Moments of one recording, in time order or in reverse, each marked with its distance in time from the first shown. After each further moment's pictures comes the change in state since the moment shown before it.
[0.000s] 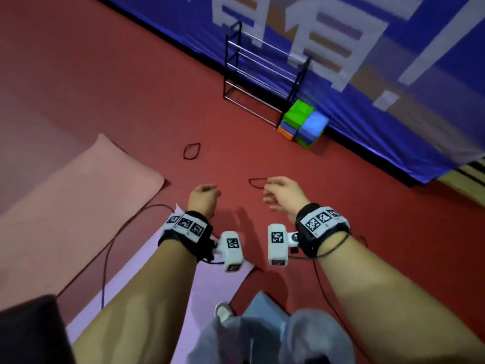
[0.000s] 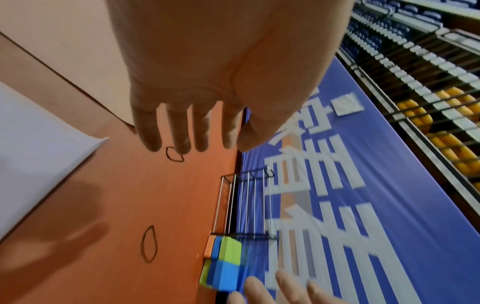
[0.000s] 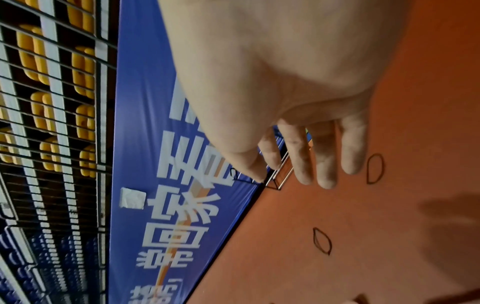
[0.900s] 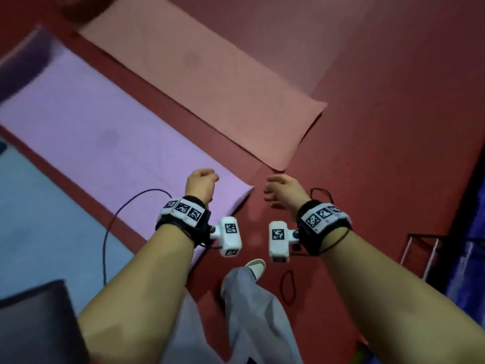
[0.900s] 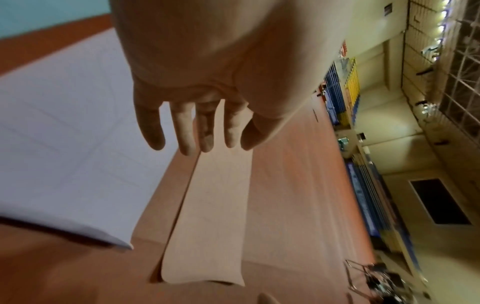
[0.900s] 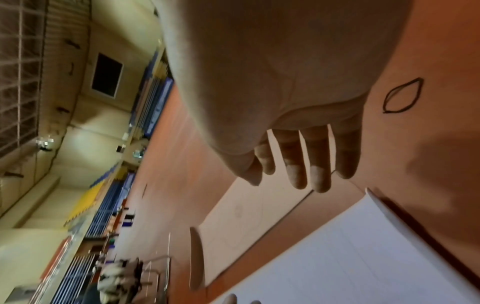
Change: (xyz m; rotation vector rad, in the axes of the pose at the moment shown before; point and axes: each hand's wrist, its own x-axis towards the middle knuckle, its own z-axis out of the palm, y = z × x) left_hand 0.132 -0.047 -0.028 -0.969 1.106 -0.396; right_hand 0.242 -0.107 0.262 -1.088 -1.154 -0.230
